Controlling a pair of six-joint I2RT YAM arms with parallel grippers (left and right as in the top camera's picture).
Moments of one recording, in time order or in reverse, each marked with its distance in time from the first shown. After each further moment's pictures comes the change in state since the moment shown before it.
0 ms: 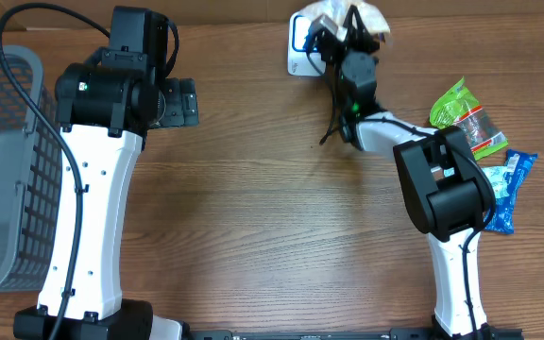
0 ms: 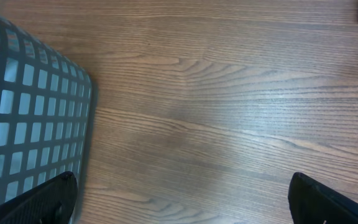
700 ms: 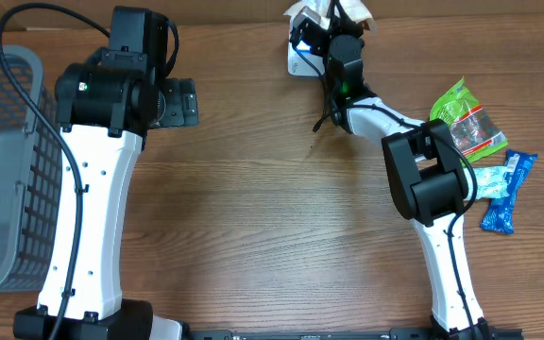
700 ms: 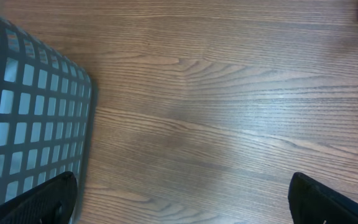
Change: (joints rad) left arm 0.000 0.000 0.000 0.000 0.000 0.000; right arm -0.001 0.178 0.258 -0.156 -0.069 -0.060
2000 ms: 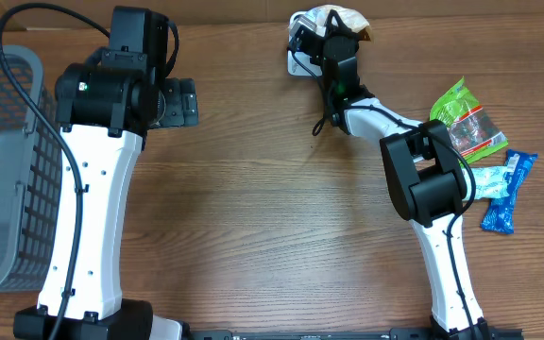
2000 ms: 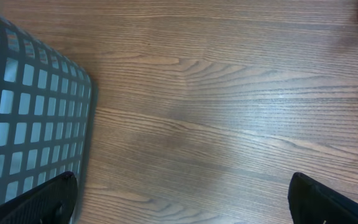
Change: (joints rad) left arm 0.000 0.000 0.000 0.000 0.000 0.000; right arm 0.014 0.001 0.000 -0.143 0.036 -0.045
